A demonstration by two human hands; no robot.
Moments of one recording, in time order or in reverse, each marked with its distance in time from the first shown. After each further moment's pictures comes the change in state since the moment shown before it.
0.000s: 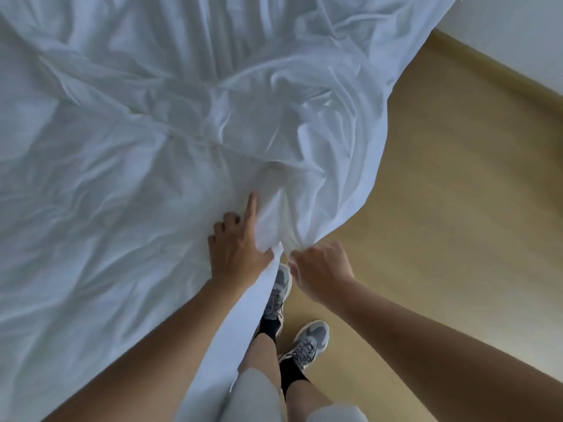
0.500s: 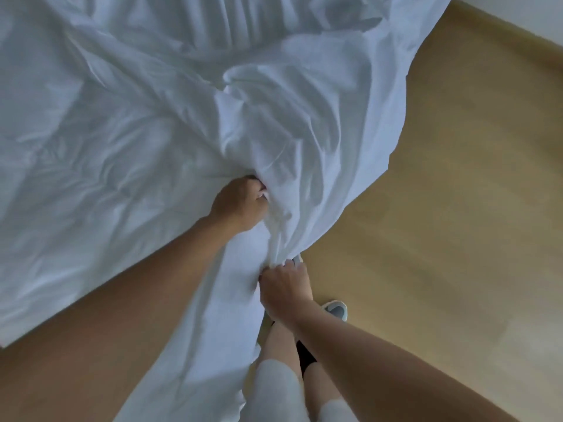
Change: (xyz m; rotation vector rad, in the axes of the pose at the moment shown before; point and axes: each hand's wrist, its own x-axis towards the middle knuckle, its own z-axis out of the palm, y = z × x) left_hand 0.021 -0.031 -0.036 -0.238 -0.167 0.107; right_hand -0.032 -0.133 0.059 0.240 -0.067 0.048
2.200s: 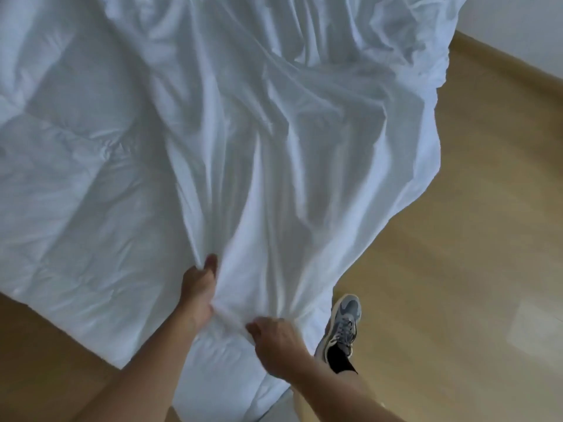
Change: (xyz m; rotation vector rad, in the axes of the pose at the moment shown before) left_hand -0.172 -0.236 -0.010 -0.978 0.210 -0.845; right_hand -0.048 -0.210 0.047 0.564 -0.280 0.184
